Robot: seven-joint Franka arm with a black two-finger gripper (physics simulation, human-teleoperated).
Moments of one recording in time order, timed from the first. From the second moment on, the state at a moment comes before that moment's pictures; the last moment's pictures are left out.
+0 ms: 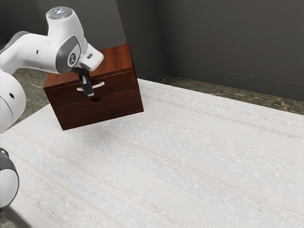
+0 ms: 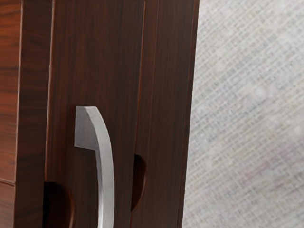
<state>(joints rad) 0.29 0.49 0.14 -1.10 0.18 1.97 1.03</state>
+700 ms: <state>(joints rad) 0.29 0.53 0.14 -1.10 0.18 1.99 1.04</state>
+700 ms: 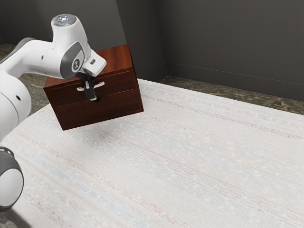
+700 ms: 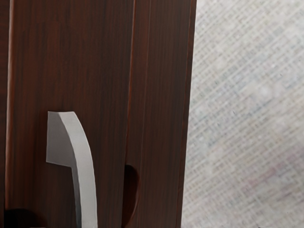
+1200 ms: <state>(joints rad) 0.29 0.53 0.14 -1.12 0.17 1.99 1.04</state>
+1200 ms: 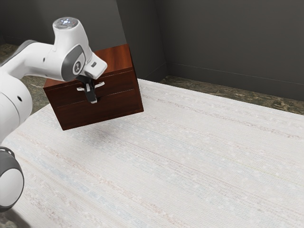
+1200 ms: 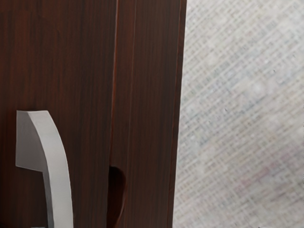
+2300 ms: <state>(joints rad) 0.30 0.52 0.15 -1.13 0.16 2.00 1.02</state>
